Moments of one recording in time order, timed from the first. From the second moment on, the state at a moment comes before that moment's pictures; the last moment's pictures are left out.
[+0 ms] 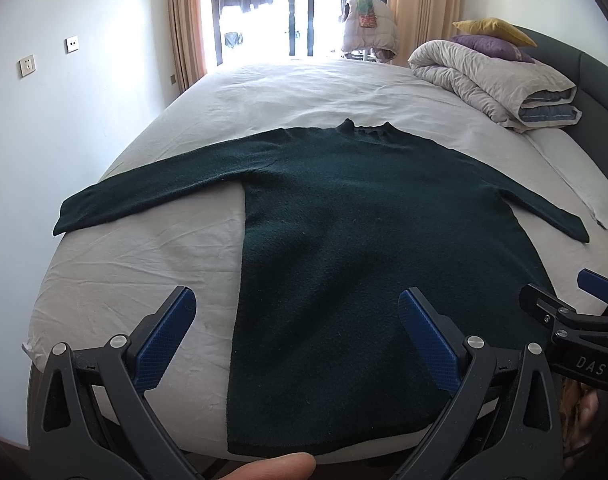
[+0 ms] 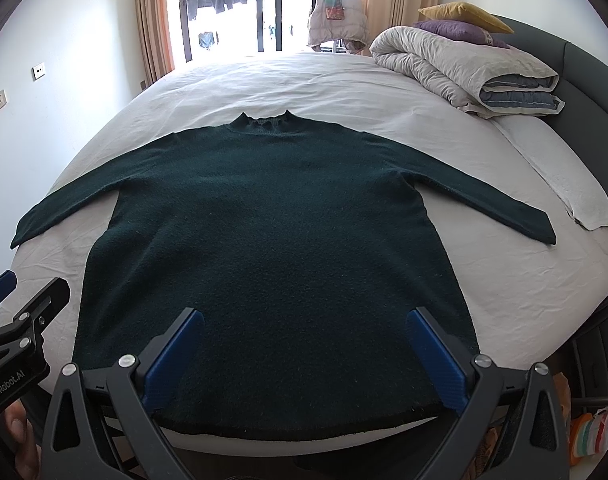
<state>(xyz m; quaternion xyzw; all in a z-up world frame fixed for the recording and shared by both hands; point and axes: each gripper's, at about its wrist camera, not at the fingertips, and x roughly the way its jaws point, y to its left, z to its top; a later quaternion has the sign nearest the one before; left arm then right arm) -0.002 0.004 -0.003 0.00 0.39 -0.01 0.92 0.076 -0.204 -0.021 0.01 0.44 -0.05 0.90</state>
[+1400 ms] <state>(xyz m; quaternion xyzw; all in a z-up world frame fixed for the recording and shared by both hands) 0.218 -0.059 -0.061 0.00 0.41 -0.08 0.91 0.152 -0.639 -0.148 0.54 0.30 -0.16 0.77</state>
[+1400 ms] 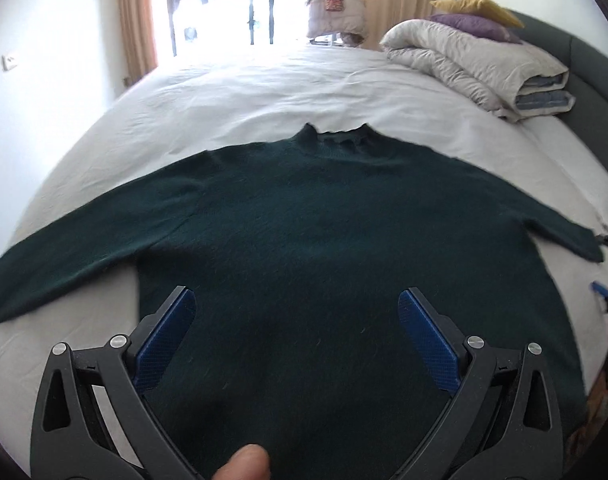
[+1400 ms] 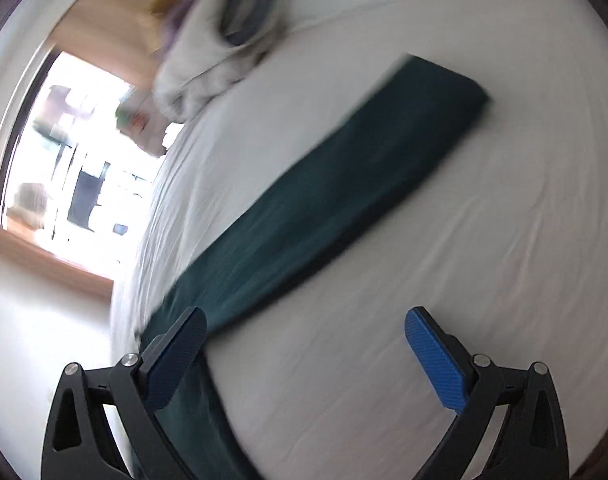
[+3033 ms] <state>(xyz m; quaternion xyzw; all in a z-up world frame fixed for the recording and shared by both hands) 0.343 0.047 -0.129 -0.30 0.43 -0.17 0.84 0.377 -0.165 -0.119 -0.05 0.42 0.21 0.88</state>
